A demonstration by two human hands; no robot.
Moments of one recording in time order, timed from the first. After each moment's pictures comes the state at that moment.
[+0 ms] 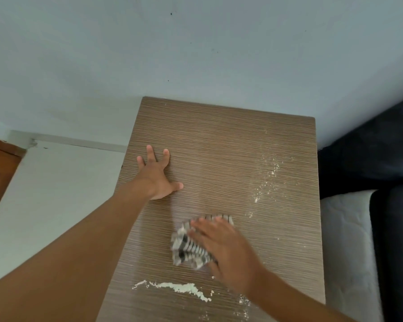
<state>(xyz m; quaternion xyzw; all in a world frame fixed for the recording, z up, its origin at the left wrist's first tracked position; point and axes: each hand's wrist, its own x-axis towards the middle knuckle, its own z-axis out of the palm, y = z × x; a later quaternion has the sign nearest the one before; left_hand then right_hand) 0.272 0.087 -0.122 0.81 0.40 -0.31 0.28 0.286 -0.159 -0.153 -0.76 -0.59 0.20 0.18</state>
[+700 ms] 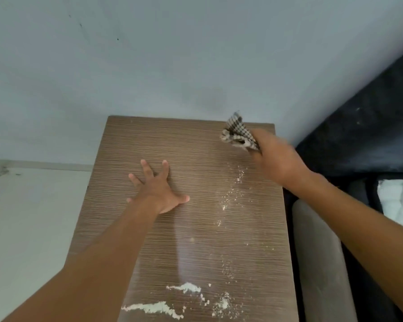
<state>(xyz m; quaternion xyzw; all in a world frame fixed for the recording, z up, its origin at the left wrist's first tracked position) 0.320 0.027 -0.127 0.82 0.41 -0.29 0.28 0.497 -0.160 -0.086 -0.88 -0.39 0.13 0.22</state>
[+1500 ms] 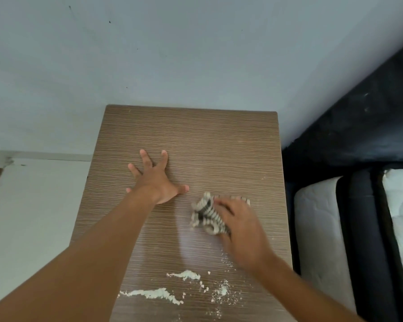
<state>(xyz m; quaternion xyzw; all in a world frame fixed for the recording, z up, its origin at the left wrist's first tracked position) 0.320 0.027 -0.125 0.81 0.42 -0.30 0.28 0.343 -0.208 -0.163 -0.86 -0.42 0.16 0.25</state>
